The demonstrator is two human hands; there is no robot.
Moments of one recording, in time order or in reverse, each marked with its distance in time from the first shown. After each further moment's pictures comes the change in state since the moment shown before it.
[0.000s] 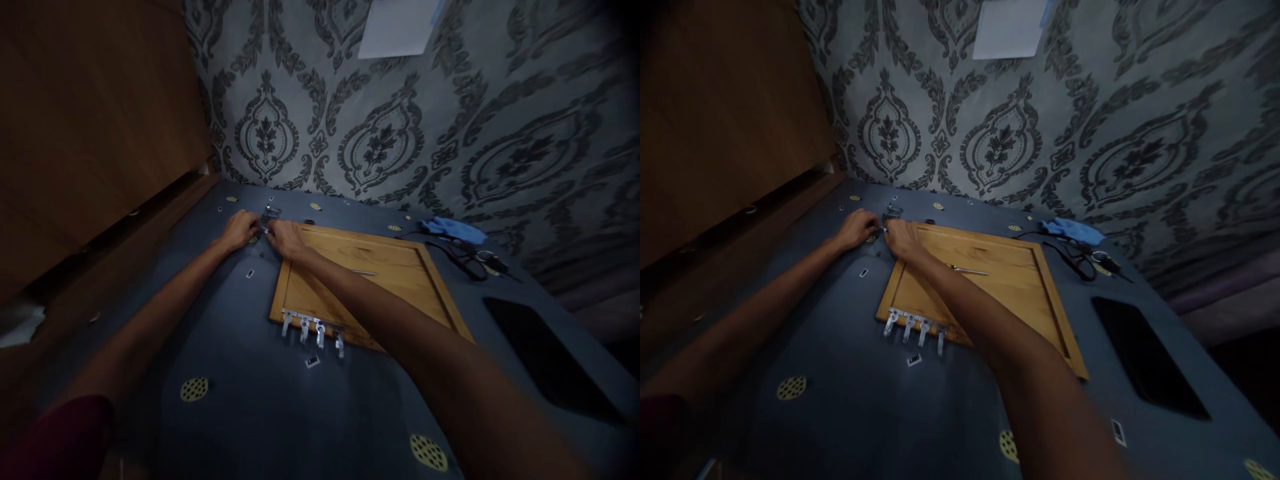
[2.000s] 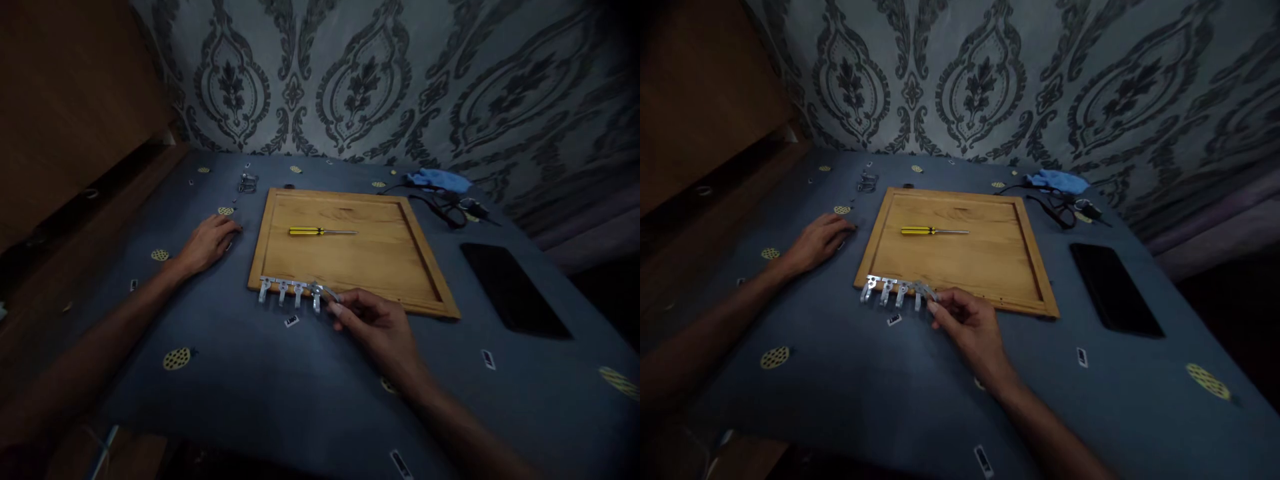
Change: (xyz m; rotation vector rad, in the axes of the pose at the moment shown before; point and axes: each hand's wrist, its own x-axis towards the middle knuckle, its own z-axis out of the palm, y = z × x) left_hand -0.104 0.068 -0.021 -0.027 -0.017 0.127; right_hand -0.282 0.036 -0.015 1.070 0.271 0.377
